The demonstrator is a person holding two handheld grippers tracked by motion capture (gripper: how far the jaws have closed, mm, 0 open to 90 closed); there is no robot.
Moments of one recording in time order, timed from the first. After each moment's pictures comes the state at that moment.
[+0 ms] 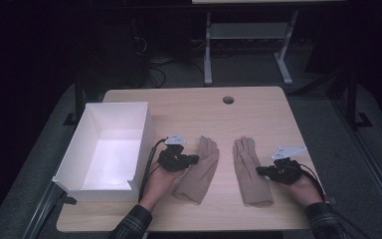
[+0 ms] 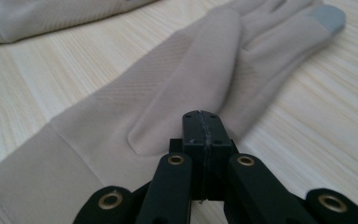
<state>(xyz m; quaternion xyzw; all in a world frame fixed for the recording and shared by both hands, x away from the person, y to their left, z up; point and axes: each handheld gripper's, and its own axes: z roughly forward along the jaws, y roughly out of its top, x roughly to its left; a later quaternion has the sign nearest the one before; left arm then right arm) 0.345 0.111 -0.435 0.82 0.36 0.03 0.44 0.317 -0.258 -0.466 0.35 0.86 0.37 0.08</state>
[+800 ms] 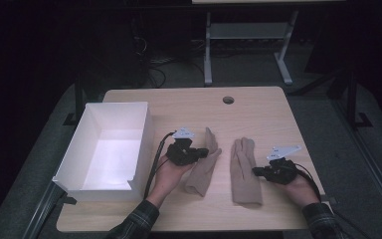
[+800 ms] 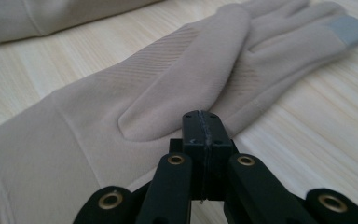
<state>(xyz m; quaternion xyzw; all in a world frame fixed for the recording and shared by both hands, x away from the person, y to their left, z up) 0.355 0.086 -0.421 0.81 0.34 0.03 0.47 0.318 -0.246 -0.466 0.34 0.86 0.37 0.08</state>
